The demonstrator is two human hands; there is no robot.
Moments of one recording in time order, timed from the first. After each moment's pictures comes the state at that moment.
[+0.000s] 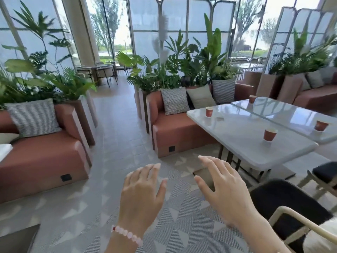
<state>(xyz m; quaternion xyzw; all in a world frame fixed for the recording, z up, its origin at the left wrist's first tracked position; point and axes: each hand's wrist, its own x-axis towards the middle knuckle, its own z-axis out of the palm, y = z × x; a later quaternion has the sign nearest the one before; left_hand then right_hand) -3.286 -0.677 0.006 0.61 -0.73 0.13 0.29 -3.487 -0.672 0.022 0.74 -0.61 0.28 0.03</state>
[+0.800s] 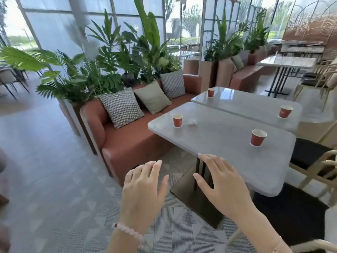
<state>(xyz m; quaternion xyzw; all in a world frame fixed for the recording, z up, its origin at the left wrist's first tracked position) -3.306 -1.128 -0.001 0.43 -0.85 0.05 0.29 -3.485 -1.045 0.006 0.60 -0.75 0.28 0.08</state>
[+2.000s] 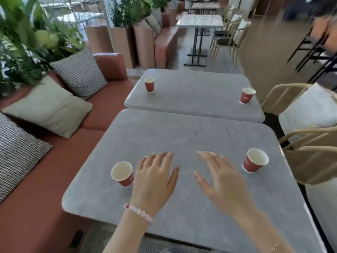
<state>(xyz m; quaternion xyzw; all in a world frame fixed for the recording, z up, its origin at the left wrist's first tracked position) -3.678 -1.569 -0.041 0.16 -0.97 -0.09 0.18 -3.764 -1.408 -0.036 0.36 -0.91 0.21 0.05</state>
